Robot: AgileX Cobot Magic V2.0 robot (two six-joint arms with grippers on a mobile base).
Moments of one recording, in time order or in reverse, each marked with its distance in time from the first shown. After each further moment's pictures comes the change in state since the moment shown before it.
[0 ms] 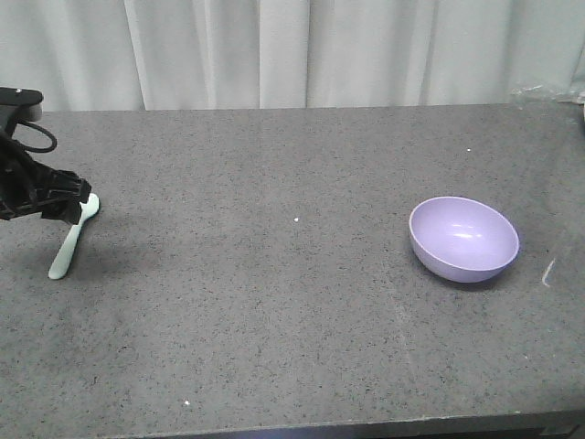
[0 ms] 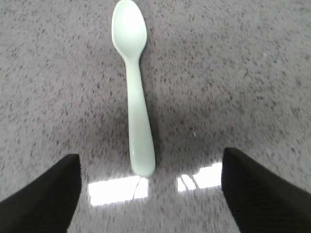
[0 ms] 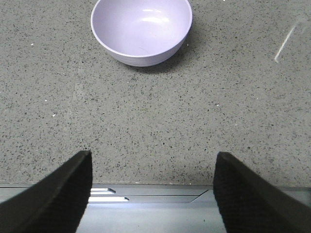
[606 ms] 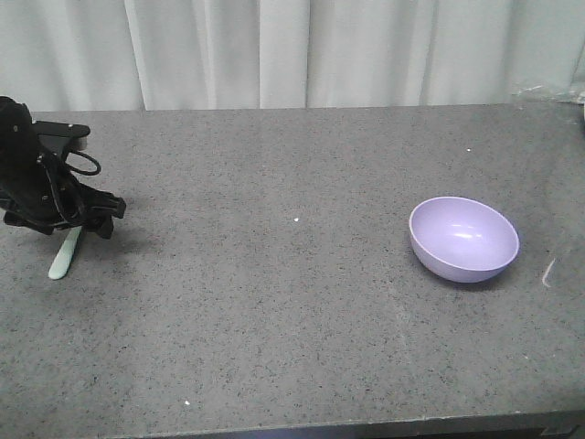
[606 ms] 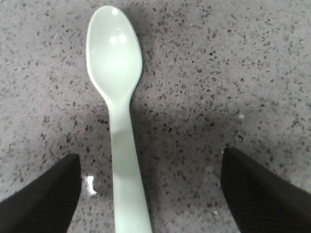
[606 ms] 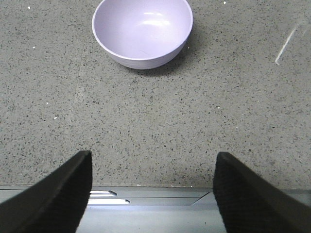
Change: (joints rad) left arm 0.000 0.254 -0.086 0.001 -0.091 -0.003; right arm 0.000 0.000 0.000 0.003 -0.008 0.000
